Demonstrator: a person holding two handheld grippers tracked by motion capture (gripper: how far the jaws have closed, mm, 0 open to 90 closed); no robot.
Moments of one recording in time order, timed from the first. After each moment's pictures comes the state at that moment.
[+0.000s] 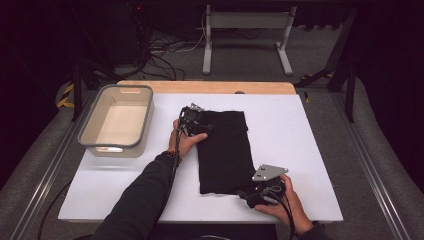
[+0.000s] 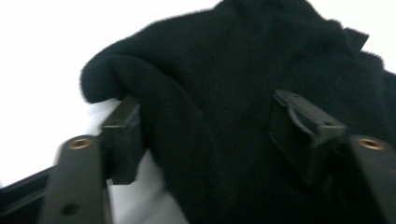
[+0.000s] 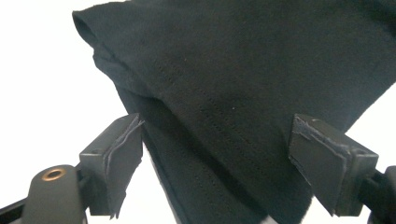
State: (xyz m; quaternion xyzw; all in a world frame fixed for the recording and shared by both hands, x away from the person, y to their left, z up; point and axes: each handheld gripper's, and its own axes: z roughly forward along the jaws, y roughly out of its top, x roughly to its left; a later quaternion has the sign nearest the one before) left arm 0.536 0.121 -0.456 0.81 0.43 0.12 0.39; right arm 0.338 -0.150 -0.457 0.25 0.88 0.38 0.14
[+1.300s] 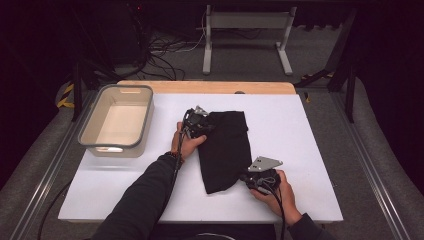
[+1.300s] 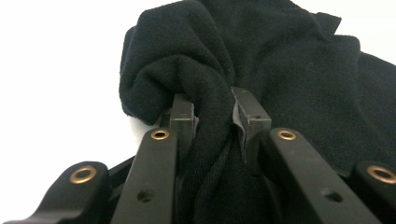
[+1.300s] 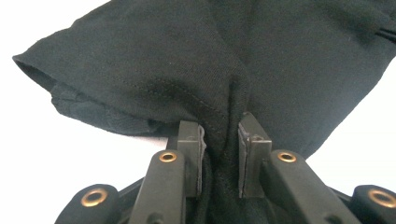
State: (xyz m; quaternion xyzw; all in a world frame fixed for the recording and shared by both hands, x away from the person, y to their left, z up) left arm 0.528 0.112 -0.455 0.83 0.37 0.13 0.39; right arm 0.361 -0.142 -0.461 0.28 0.87 0.38 0.17
